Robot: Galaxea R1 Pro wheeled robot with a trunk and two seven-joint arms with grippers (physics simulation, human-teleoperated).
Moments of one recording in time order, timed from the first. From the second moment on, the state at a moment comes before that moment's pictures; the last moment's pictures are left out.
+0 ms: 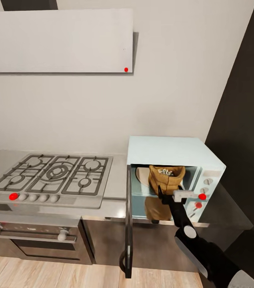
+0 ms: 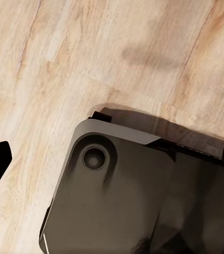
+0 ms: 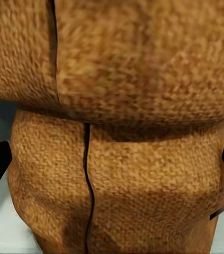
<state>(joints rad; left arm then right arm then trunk) -0.09 -0.07 0.29 -0.20 0.02 -0.23 0.06 -0.51 -0.24 0.65 -1.11 -0.40 -0.30 -0.47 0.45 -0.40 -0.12</state>
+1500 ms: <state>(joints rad) -0.09 -0.07 0.29 -0.20 0.02 -0.23 0.06 -0.78 -0.09 0.64 -0.73 -0.40 -0.23 -0.36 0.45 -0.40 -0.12</state>
